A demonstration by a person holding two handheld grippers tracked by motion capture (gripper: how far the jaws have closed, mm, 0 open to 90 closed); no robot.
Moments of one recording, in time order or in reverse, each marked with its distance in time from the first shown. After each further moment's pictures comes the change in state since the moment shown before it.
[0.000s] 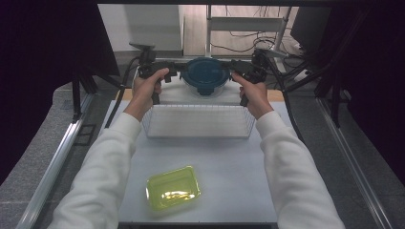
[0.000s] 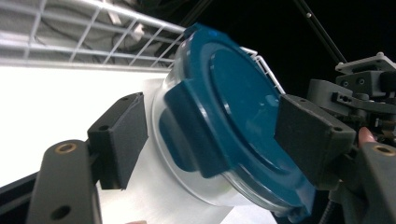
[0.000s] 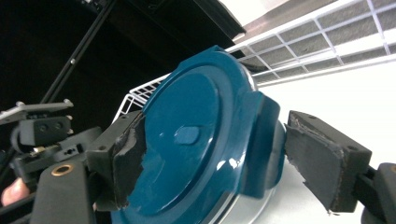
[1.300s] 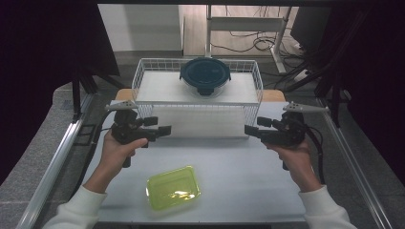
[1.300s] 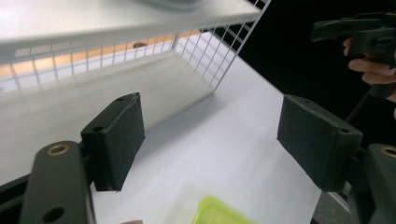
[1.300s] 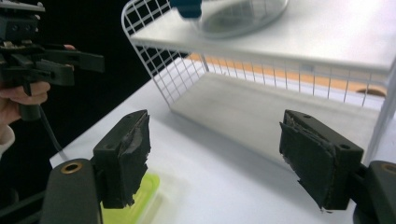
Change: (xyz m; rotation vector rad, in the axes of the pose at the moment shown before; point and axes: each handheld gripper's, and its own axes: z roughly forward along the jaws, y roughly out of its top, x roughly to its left) left arm -0.044 -0.157 -0.093 0.093 0.098 0.348; right arm -0.019 -0.131 -0.140 0.055 0.028 -0.532
